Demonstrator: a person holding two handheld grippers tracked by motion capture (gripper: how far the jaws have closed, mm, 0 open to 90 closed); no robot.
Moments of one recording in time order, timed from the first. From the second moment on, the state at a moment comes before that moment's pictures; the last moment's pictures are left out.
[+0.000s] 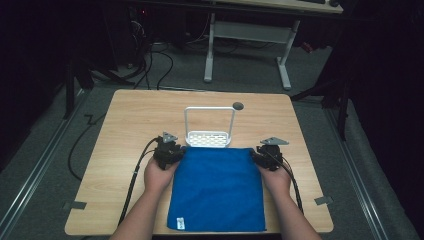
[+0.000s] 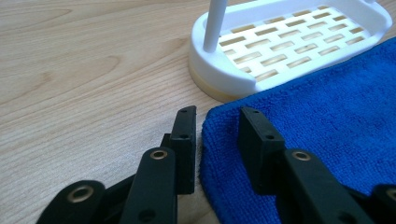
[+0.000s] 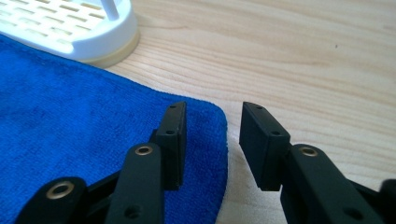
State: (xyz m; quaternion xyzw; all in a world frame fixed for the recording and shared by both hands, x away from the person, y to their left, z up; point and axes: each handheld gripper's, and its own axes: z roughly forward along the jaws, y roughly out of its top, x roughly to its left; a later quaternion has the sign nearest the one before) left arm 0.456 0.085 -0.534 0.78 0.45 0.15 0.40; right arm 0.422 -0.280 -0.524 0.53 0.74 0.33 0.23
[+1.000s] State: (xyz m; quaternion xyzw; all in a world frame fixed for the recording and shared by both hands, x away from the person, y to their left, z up) left arm 0.406 0.110 -0.513 0.75 0.40 0.20 0.50; right arm 0.373 -0.271 -0.494 0.47 0.72 0.44 0.27
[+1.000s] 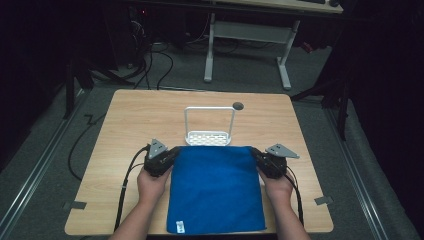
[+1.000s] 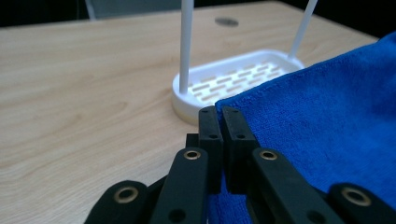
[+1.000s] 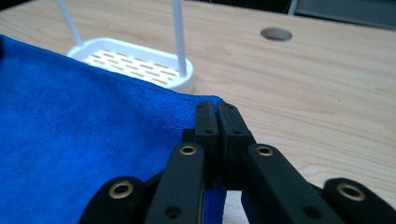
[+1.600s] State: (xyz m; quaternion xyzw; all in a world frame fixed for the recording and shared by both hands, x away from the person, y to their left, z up) left arm 0.372 0.113 -0.474 0.71 0.36 0.24 0.55; right arm 0.342 -0.260 -0.459 0.43 0.68 0.51 0.31
